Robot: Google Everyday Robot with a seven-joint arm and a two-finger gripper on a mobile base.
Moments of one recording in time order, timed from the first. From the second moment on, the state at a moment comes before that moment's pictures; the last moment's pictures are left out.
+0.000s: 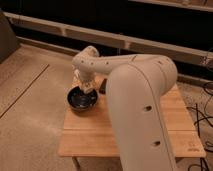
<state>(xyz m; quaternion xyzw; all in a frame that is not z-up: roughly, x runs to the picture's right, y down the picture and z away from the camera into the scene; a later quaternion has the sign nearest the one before) -0.116 -0.016 0.889 -0.23 0.07 0.50 0.83</state>
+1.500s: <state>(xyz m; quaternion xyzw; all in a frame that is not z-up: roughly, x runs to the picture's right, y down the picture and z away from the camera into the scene) -0.118 0.021 0.899 -0.26 0.10 0.43 0.86</state>
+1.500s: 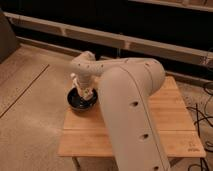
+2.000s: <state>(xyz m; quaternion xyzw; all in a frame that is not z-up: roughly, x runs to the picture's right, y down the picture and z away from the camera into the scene) -0.127 0.051 0.918 -0.28 0.12 0.41 0.86</state>
